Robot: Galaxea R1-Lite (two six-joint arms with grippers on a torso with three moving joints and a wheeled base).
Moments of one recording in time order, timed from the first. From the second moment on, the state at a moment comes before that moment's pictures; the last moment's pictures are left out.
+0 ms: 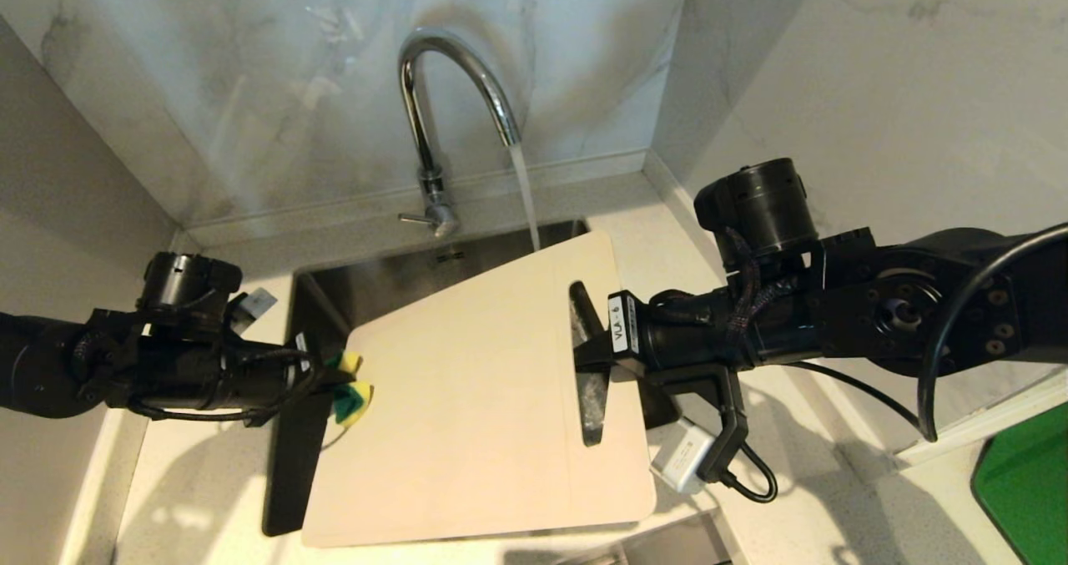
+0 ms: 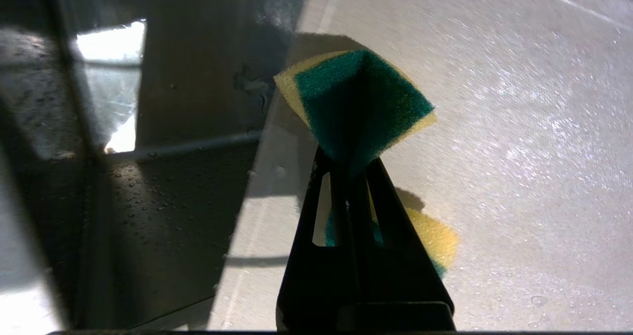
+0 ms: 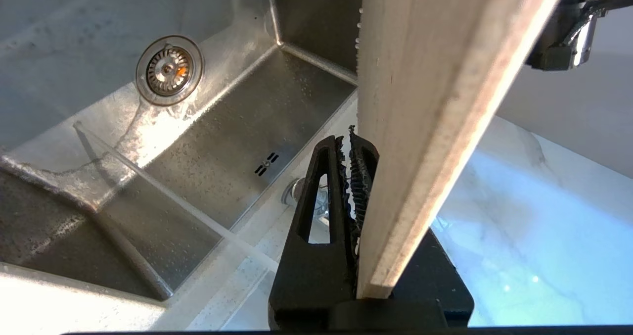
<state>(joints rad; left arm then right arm) -0.19 1.79 -0.94 -0.15 -0.32 -0.67 0.46 1.72 -1.23 0.10 0.62 -2.59</state>
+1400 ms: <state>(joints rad) -0.57 1.71 -1.48 0.17 -0.30 -0.85 0.50 1.71 -1.23 0.10 0.61 -2.57</state>
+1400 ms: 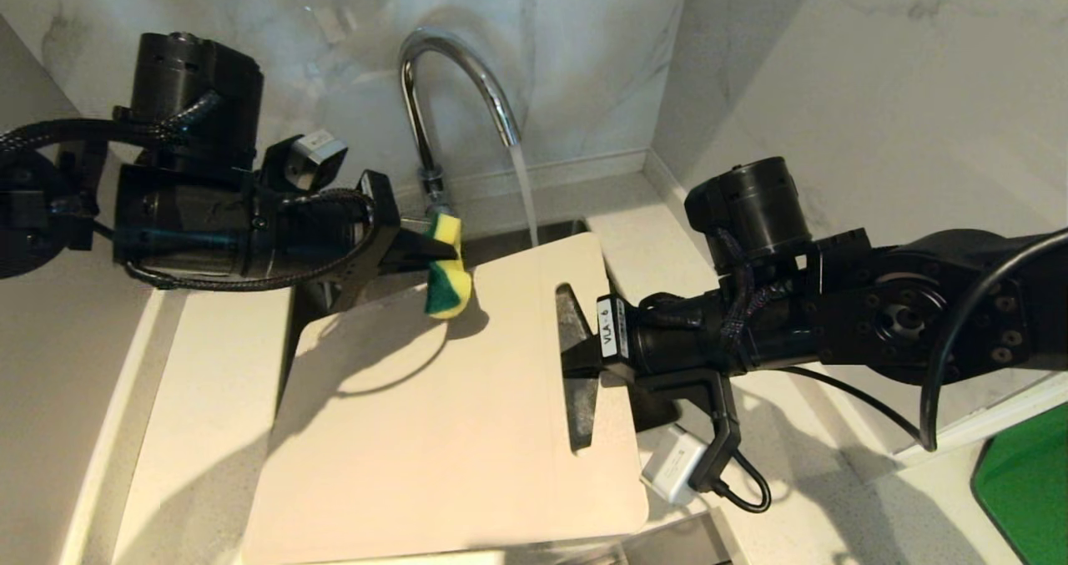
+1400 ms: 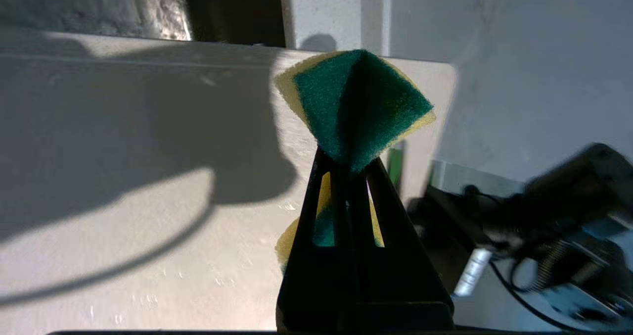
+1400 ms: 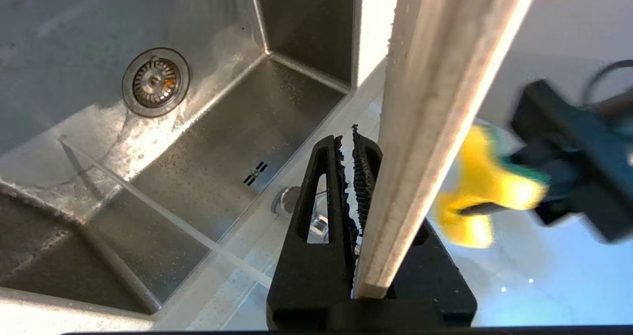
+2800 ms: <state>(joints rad) -0.18 1.74 -0.86 -0.22 -0.39 -0.64 0.49 1.69 -1.23 0.09 0.62 -2.54</state>
